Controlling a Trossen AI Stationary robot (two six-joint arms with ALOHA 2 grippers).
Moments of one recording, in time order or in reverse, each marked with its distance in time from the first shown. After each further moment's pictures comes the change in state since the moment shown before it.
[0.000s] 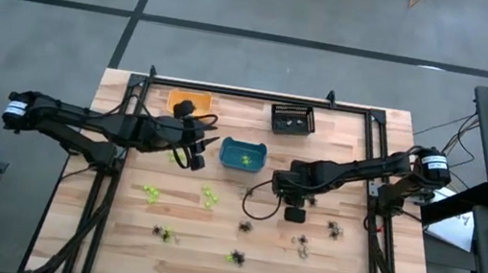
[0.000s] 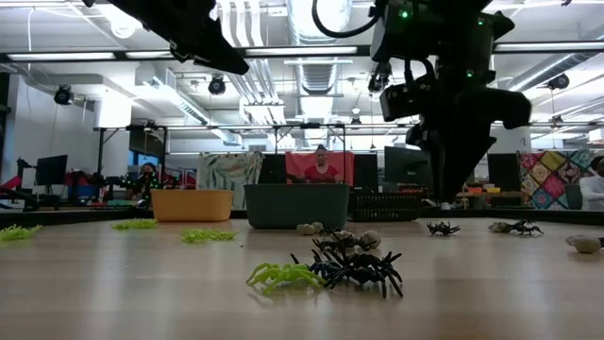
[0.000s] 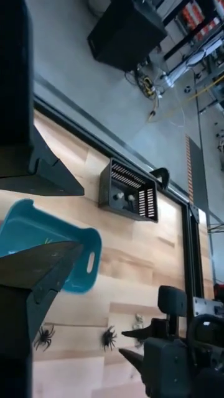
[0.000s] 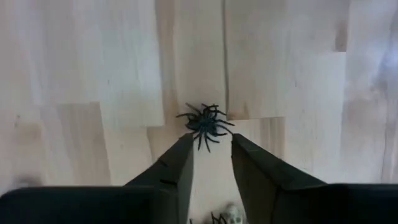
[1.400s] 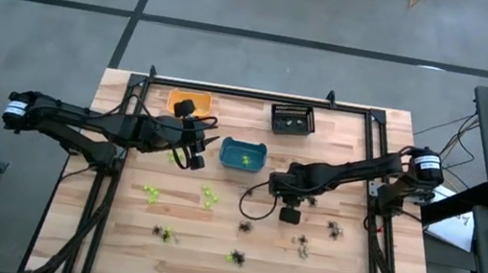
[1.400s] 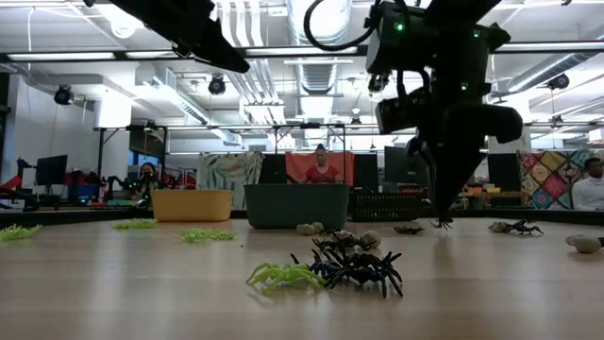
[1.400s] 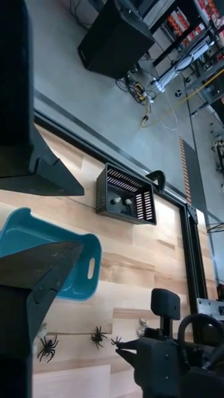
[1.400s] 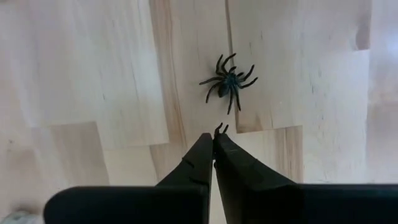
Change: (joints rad) left arm 0.000 0.000 0.000 0.012 -0.007 0.065; right arm 0.003 0.045 -0.010 0.056 -0.008 0.057
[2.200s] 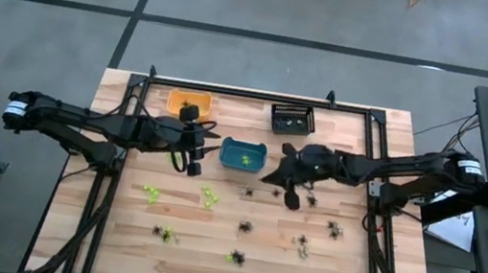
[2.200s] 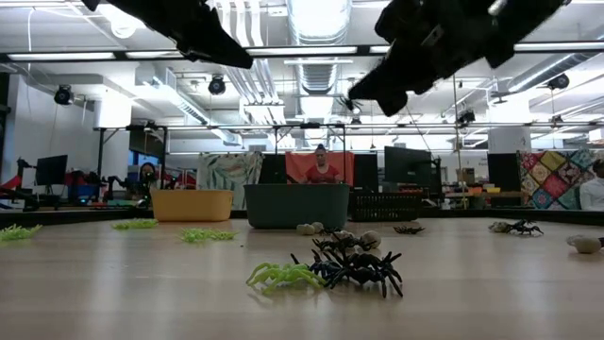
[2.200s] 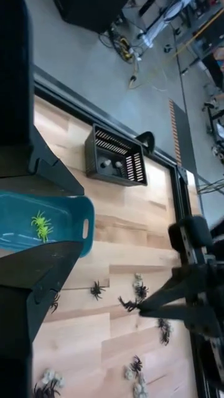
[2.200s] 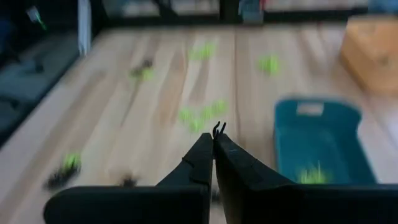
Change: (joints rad) left arm 0.000 -0.001 -0.017 0.036 0.162 0.015; right arm -0.152 -0.344 -0.321 0.928 -0.265 -0.197
